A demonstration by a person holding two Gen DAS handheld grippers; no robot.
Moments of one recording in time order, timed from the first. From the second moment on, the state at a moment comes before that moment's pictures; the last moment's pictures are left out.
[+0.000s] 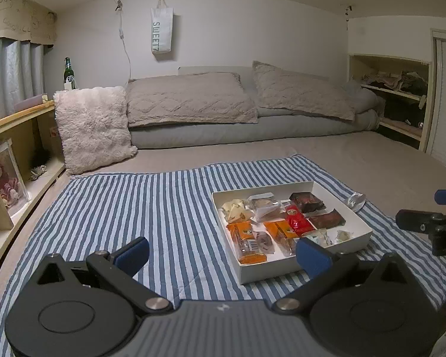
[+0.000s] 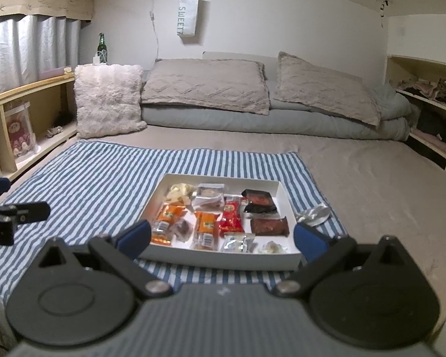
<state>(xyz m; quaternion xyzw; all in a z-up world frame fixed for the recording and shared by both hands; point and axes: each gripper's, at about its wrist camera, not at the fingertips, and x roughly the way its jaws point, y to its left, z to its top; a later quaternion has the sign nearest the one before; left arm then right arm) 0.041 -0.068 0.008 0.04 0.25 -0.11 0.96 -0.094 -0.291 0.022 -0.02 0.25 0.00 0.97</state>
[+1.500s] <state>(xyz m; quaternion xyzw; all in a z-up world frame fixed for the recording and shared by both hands) 0.039 -0.066 0.005 0.04 0.25 -0.11 0.96 -0.095 -0.288 0.023 -0.02 0.25 0.00 0.97</state>
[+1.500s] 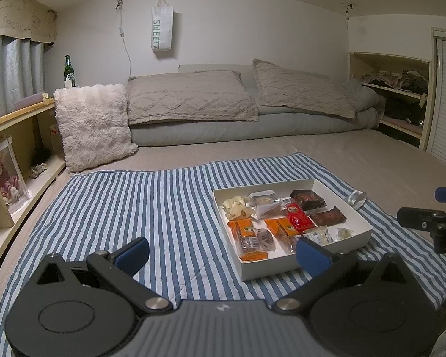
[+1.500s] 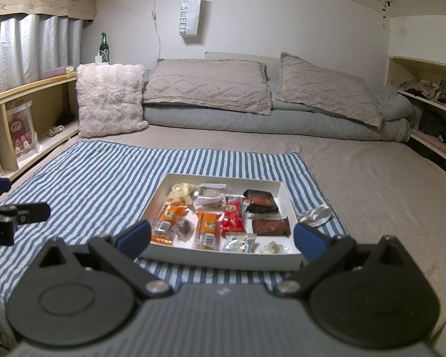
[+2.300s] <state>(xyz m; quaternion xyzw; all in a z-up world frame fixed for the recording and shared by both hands) 0.040 -0.063 0.001 0.04 0.26 -0.10 0.96 -0.095 -0.288 0.022 -0.02 0.25 0.00 0.97</state>
